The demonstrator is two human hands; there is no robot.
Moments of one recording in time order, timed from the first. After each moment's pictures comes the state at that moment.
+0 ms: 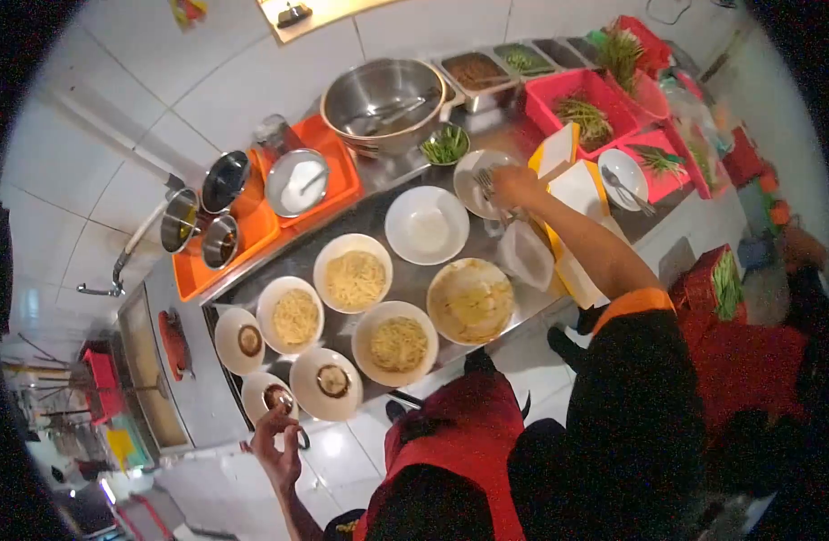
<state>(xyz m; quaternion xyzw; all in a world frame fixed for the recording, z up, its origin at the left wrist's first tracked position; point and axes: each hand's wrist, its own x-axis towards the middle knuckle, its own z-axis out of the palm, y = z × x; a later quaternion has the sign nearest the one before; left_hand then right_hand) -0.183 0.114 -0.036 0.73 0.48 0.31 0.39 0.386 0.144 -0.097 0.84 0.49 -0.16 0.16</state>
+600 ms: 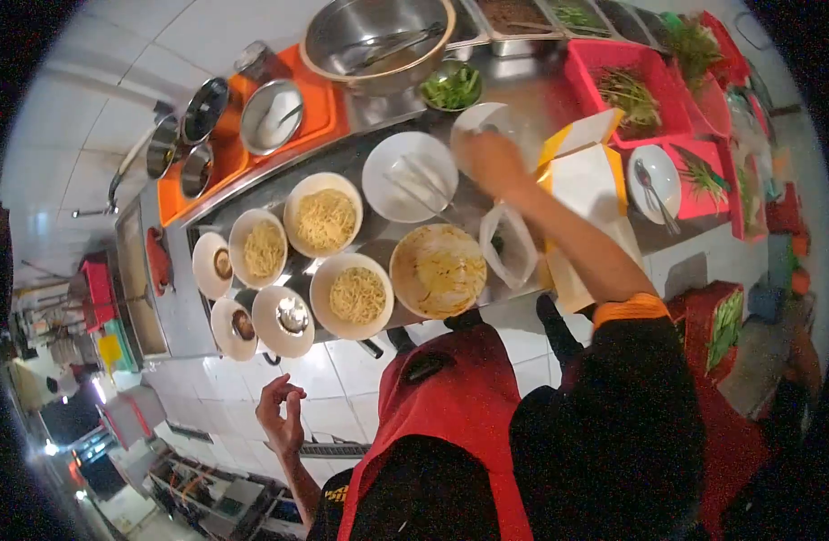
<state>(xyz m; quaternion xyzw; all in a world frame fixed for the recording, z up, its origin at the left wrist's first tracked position) -0.096 0.022 -0.031 0.66 0.59 0.26 0.38 0.377 0.158 -0.134 0.77 0.62 -0.14 0.02</state>
